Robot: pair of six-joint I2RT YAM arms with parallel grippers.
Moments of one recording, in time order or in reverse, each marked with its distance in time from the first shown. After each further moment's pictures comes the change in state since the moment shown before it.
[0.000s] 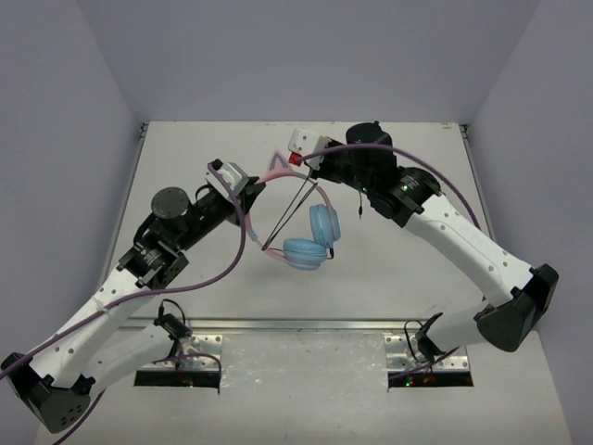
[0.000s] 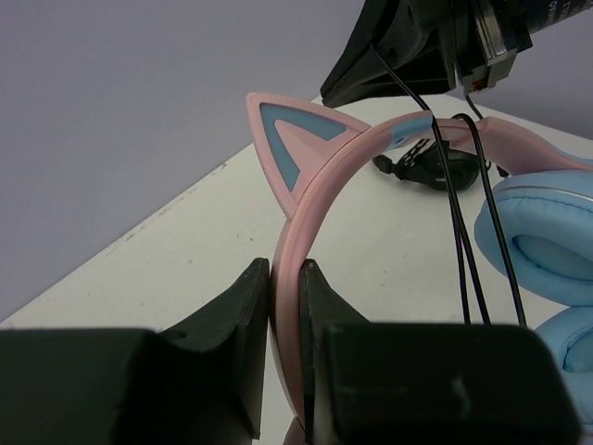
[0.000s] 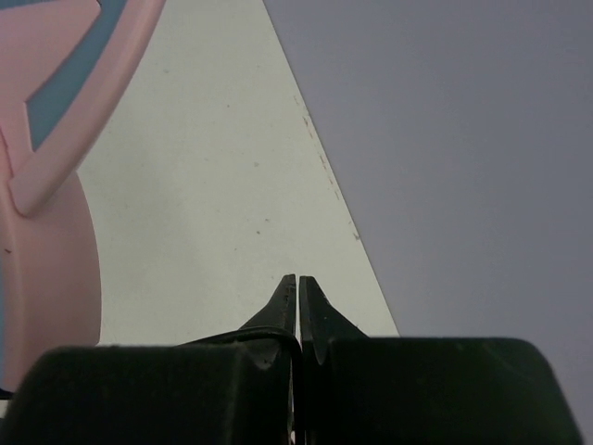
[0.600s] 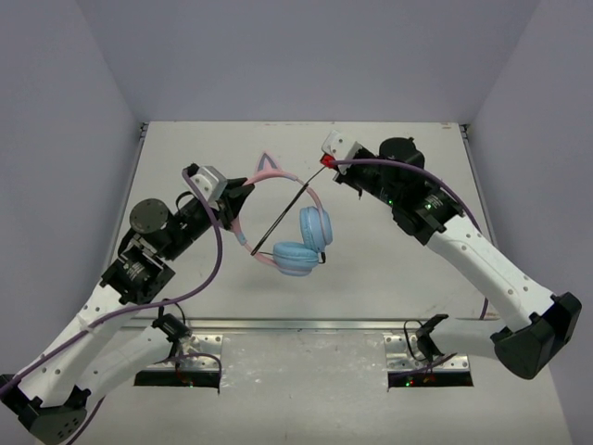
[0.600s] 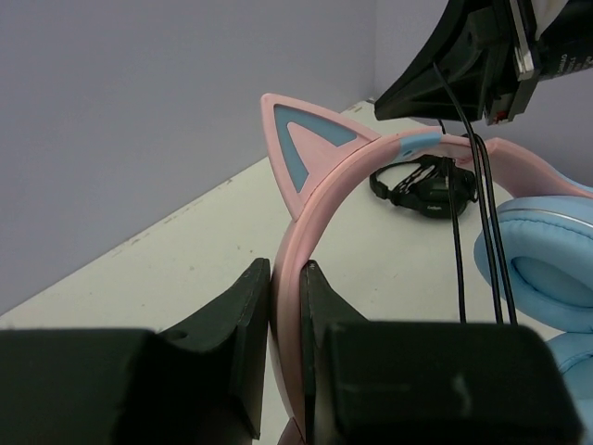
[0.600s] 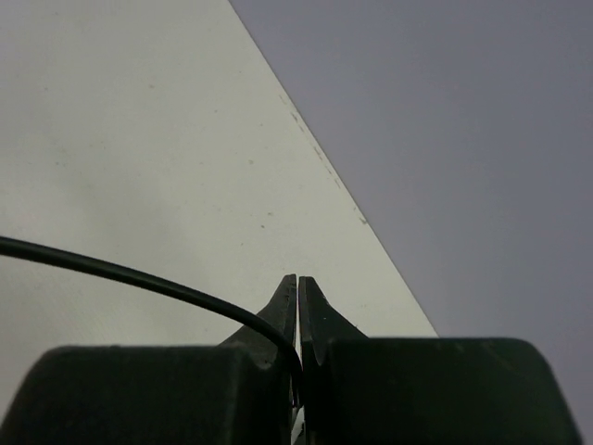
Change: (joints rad) left arm 0.013 -0.114 0.006 -0.043 -0.034 -0.060; right arm -0.101 -0.175 -0.226 0.142 -0.079 0.106
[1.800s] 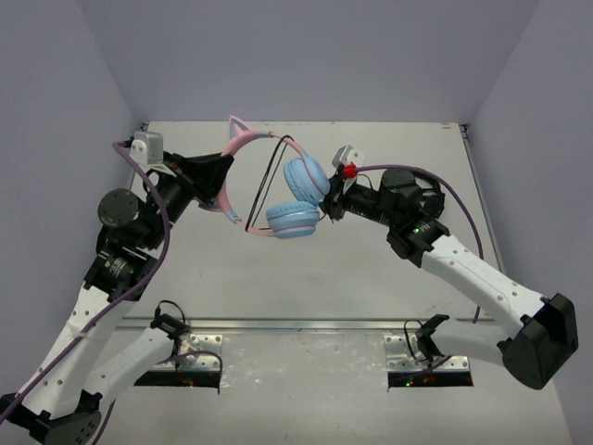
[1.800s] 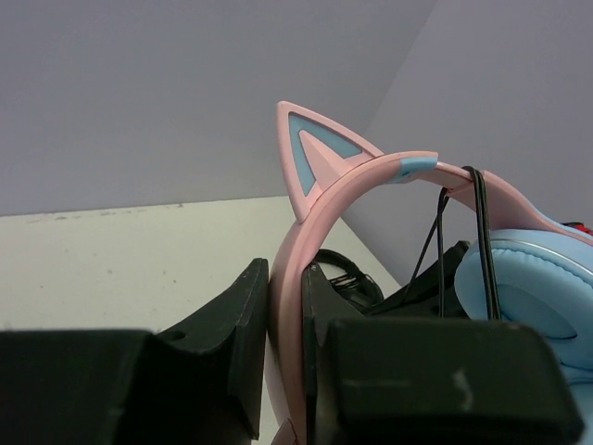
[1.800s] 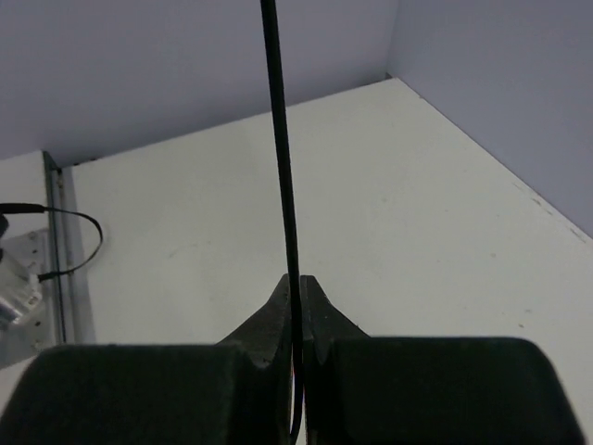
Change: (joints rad) left arm 0.169 0.022 0.123 0.021 -0.045 -0.527; right arm 0.016 -0.076 -0.312 0.407 -0.383 0.558
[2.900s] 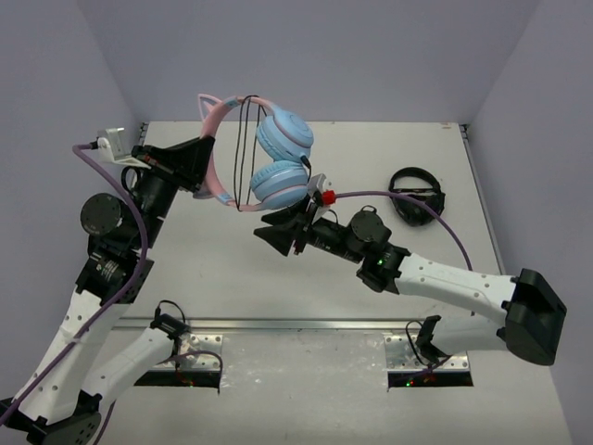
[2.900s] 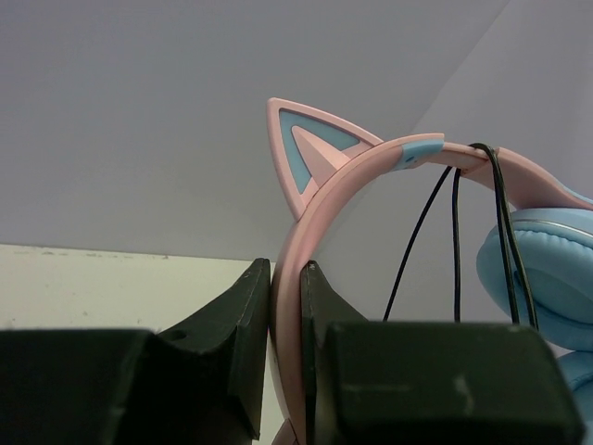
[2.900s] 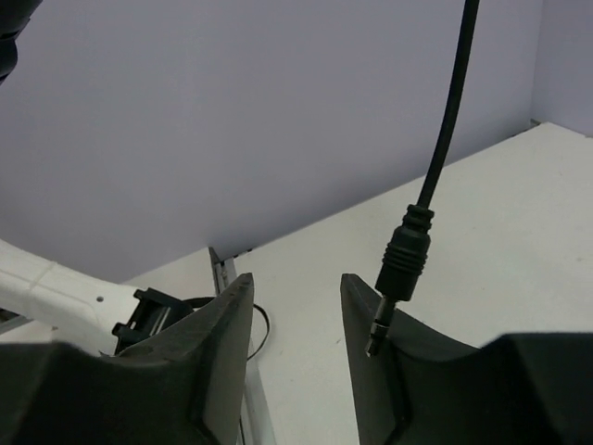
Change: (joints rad) left arm 0.000 -0.013 0.061 0.047 -0.161 -0.146; right arm 0.379 0.091 -0.148 0.510 0.238 0.401
